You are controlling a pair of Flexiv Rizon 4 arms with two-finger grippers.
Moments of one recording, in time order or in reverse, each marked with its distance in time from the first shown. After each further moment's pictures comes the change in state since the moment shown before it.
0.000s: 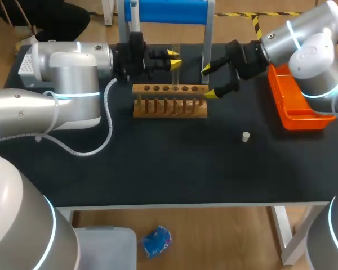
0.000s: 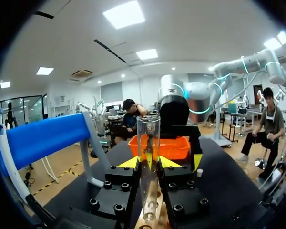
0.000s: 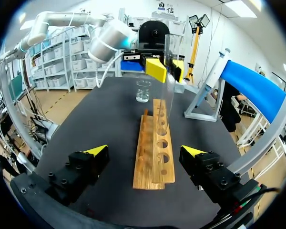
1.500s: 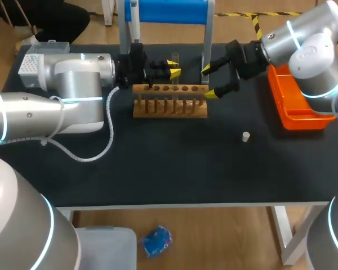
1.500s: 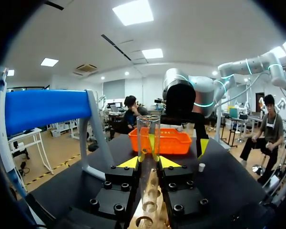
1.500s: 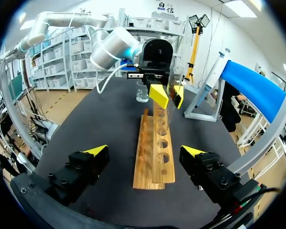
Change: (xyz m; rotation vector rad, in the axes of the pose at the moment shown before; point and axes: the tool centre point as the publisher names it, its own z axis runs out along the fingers) left arm -0.006 0.043 0.007 0.007 -0.004 -0.073; right arm 0.000 0.000 0.000 0.000 0.000 0.000
